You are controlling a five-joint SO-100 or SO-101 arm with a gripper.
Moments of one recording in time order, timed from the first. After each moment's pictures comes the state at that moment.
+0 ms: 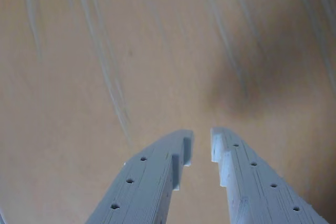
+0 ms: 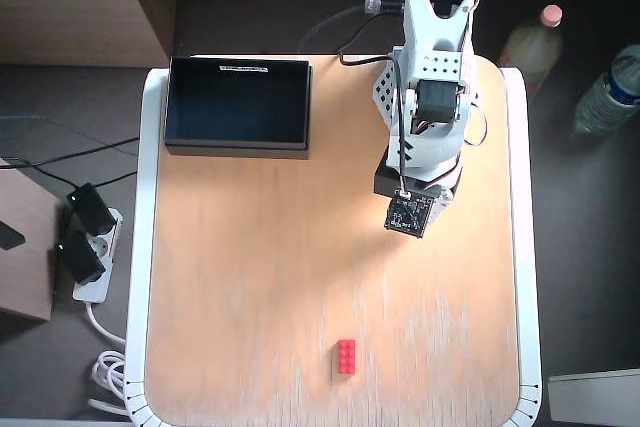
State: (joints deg) arm 1.0 183.7 173.0 75.6 165.8
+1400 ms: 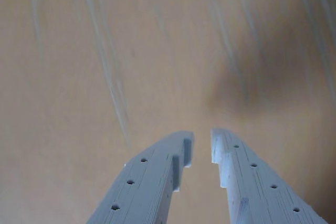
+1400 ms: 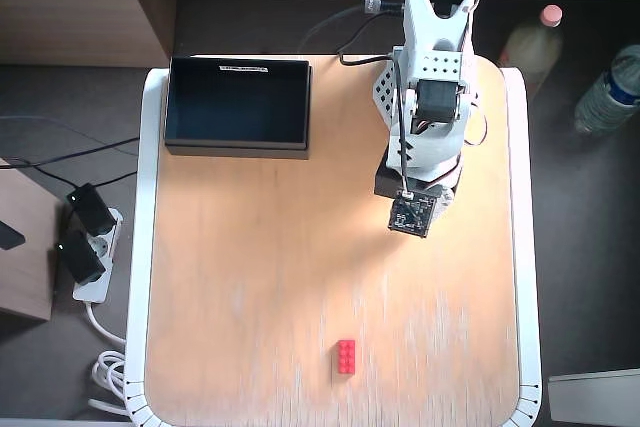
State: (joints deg) arm 0.7 183.7 173.0 75.6 171.1
